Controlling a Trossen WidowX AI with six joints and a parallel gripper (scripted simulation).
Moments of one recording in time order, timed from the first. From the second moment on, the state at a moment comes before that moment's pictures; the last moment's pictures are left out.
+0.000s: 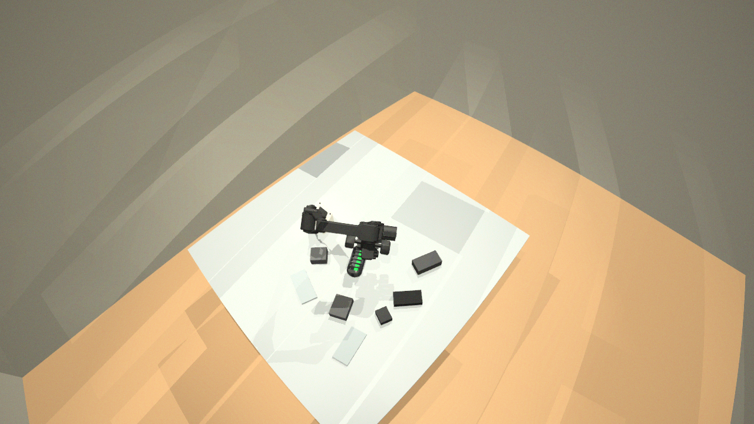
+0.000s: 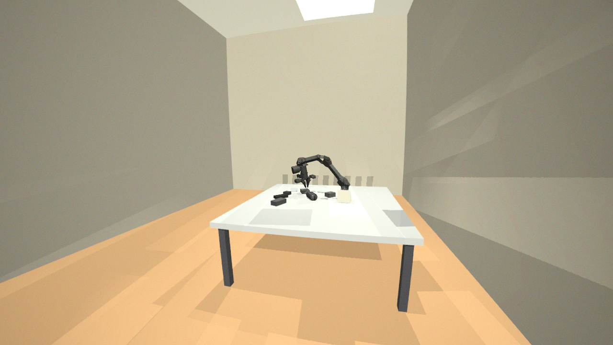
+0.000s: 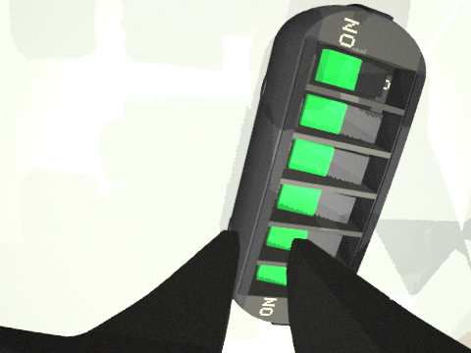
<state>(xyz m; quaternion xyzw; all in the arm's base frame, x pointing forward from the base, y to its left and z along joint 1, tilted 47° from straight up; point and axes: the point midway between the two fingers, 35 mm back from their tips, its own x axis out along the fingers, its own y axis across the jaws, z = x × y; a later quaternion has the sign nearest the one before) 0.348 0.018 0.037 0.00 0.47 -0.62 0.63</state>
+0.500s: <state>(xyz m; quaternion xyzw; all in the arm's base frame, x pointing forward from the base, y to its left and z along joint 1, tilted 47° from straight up) 0.348 0.018 0.036 0.00 0.47 -0.62 0.63</state>
